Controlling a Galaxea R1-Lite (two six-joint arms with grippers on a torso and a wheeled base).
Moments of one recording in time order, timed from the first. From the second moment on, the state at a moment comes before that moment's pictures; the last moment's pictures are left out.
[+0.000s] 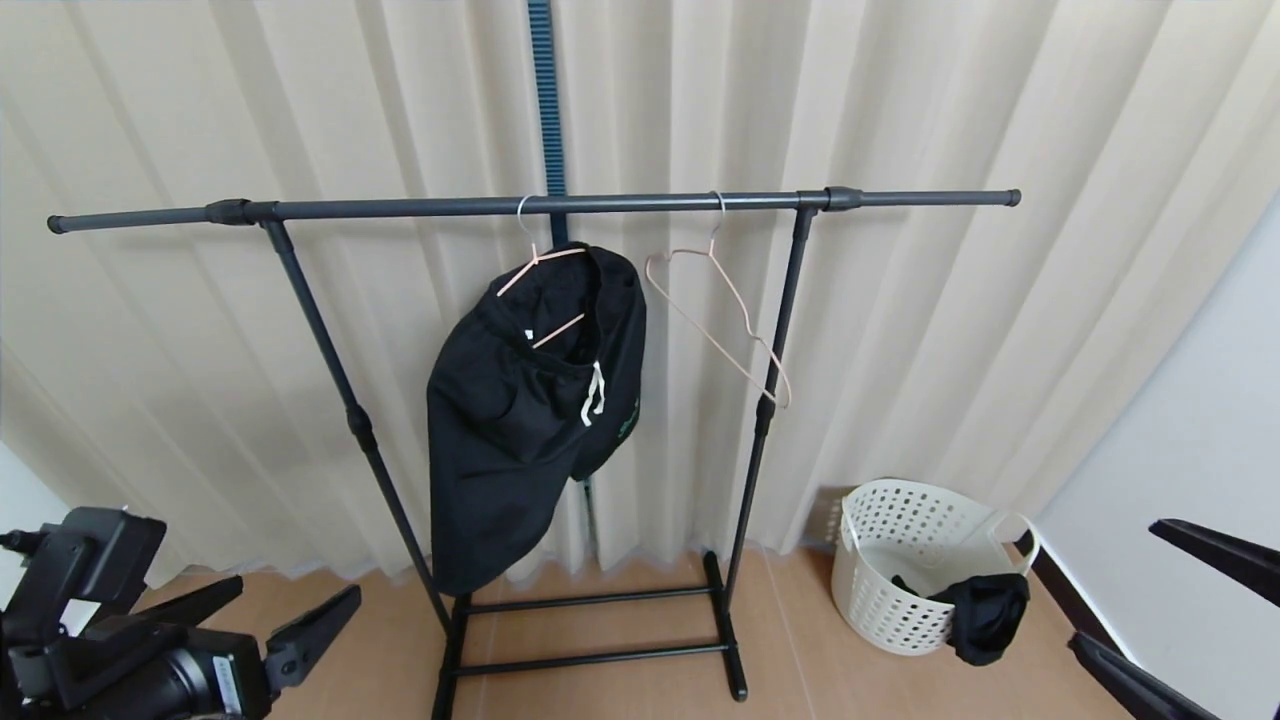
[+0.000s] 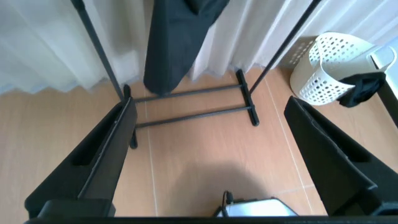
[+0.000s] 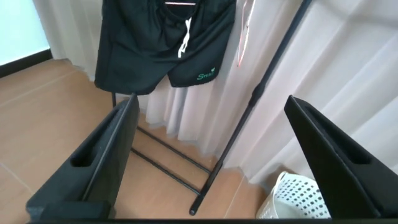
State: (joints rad) left arm -0.25 1.22 -0.05 -0.78 0.07 -0.11; right arm 0.23 0.89 -0.02 -0.80 0.33 -0.19
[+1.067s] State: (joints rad) left arm -0.32 0.54 0.00 -0.12 0.07 -0.17; right arm 0.22 0.11 0.00 -0.10 0.11 -0.10
